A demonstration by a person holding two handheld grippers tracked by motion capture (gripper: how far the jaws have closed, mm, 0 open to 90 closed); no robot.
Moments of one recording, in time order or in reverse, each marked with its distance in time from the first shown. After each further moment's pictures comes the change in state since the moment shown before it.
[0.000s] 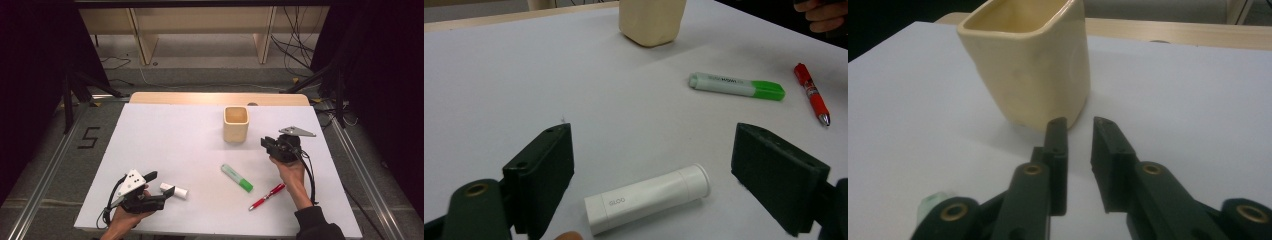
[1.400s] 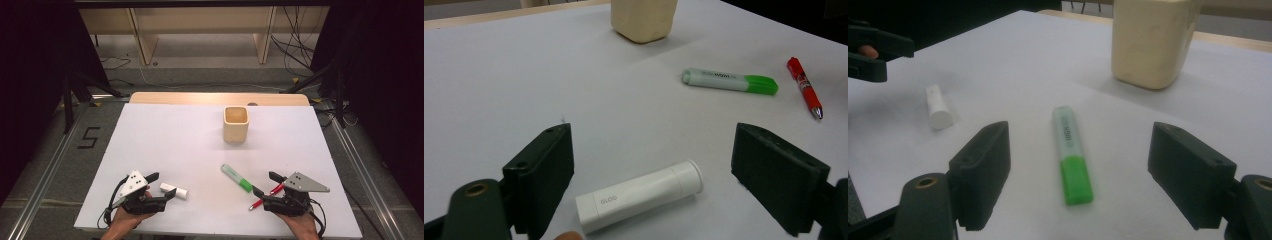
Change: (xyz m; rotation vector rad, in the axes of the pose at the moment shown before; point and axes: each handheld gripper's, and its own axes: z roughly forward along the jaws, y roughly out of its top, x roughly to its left) left arm -0.003 -0.001 0.001 0.012 -0.020 0.016; right arm 0.059 -0.078 -0.091 -0.088 0.189 -0.181
